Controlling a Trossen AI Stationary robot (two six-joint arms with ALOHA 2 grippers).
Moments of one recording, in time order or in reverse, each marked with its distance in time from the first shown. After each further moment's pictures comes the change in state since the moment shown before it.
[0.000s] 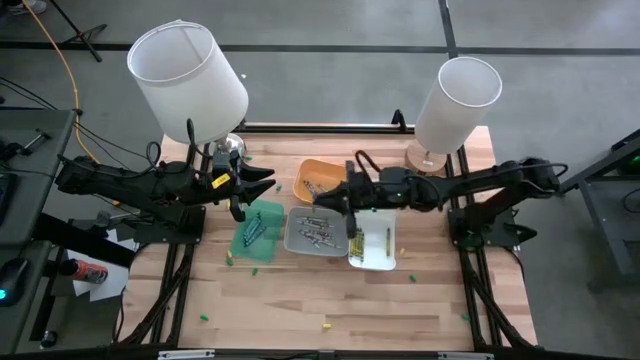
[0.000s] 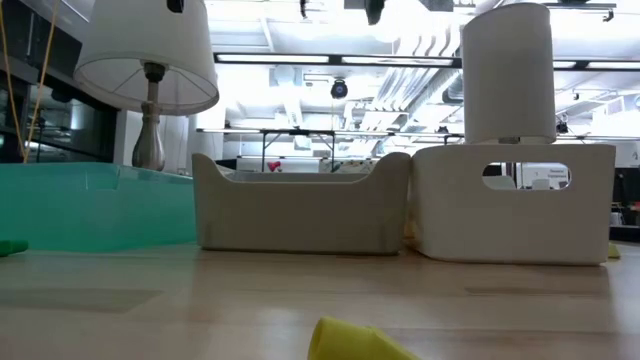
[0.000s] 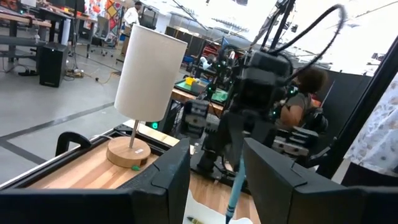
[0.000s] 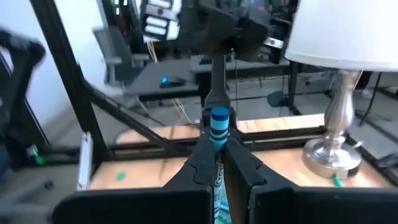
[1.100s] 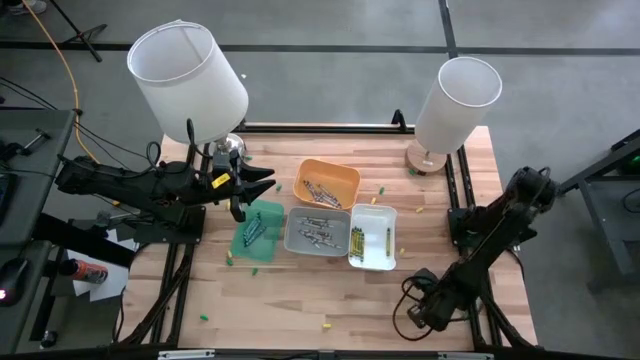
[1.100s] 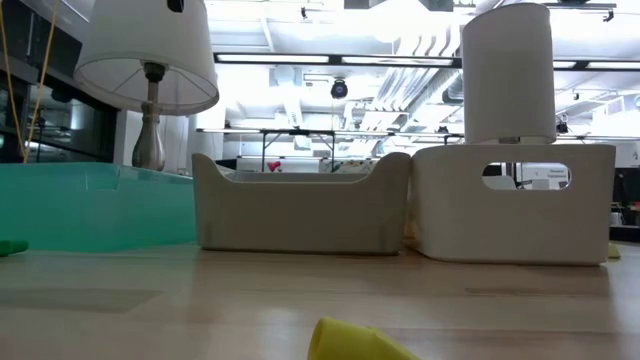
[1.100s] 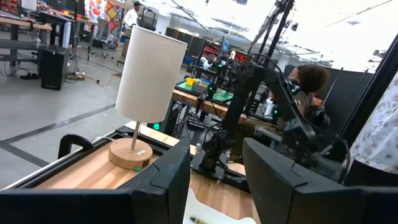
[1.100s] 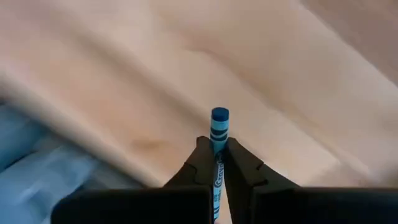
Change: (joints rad) left arm 0.000 0.000 0.000 0.001 0.000 0.018; right arm 0.844 0.124 -0.161 -0.985 -0.183 1.801
